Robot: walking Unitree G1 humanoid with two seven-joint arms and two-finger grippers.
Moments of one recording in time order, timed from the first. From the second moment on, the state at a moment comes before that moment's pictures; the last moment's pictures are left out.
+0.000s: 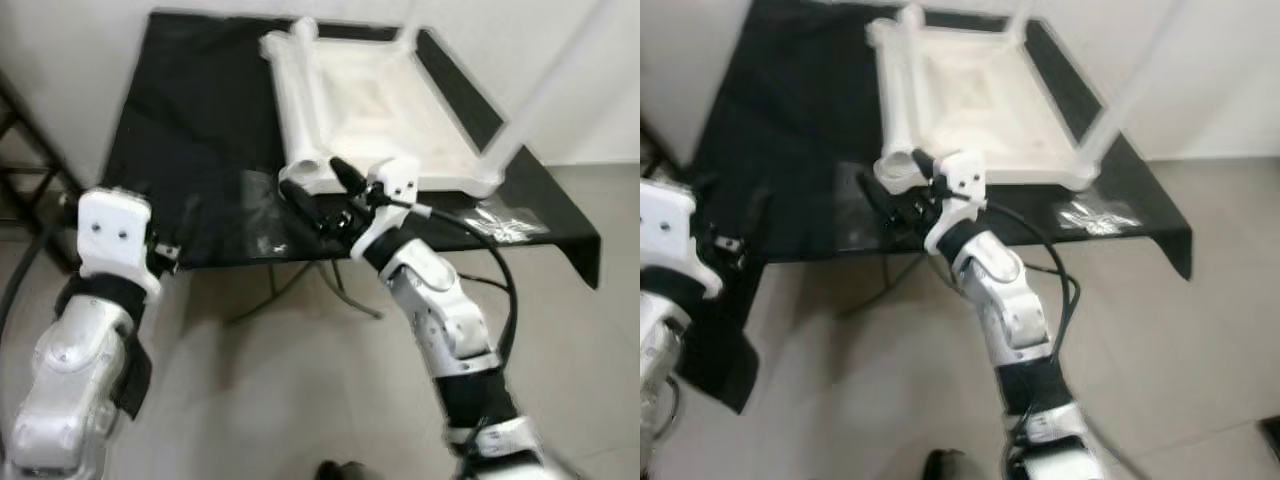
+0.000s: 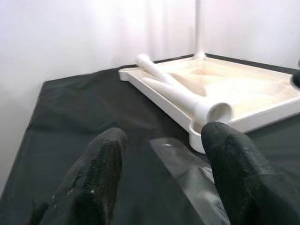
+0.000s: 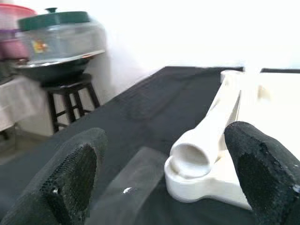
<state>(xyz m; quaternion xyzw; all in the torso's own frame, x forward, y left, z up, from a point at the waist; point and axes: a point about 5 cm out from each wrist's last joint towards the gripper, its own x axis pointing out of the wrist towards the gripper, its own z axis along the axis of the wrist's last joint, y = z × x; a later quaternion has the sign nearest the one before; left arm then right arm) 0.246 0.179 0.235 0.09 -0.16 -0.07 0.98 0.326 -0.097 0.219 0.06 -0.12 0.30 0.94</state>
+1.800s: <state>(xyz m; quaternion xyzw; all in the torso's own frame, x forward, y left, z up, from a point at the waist) 0.221 0.172 0.224 0.09 -0.13 -0.08 0.98 0.382 -0.076 0.219 -0.09 -0.10 0.21 0.97</state>
